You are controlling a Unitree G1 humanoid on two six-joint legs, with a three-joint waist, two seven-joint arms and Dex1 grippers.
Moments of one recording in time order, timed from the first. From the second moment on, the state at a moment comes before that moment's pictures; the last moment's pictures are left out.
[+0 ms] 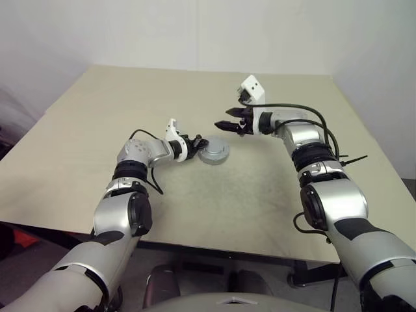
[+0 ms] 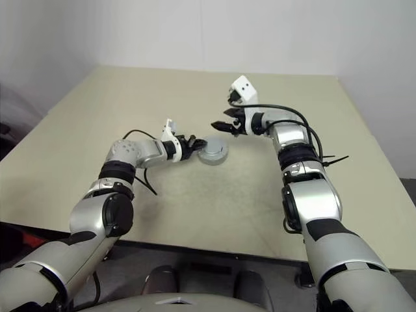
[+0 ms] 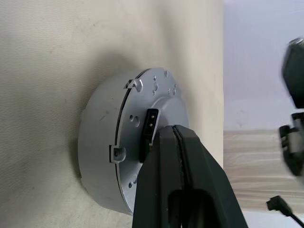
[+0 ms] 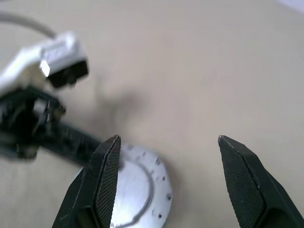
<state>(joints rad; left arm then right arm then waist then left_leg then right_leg) -0.98 0.10 0.47 0.92 -0.72 1.05 -0.21 -1.10 -0.32 0.00 0.97 0.07 0.26 0.96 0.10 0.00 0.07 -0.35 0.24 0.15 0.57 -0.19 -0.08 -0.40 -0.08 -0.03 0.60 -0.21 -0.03</state>
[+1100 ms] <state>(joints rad) -0.94 0.10 0.47 0.82 -0.72 1.07 -0.20 -1.02 -0.25 -0.26 1.11 0.28 0.93 0.87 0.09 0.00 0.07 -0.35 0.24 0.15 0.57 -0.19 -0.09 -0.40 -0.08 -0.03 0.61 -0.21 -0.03</state>
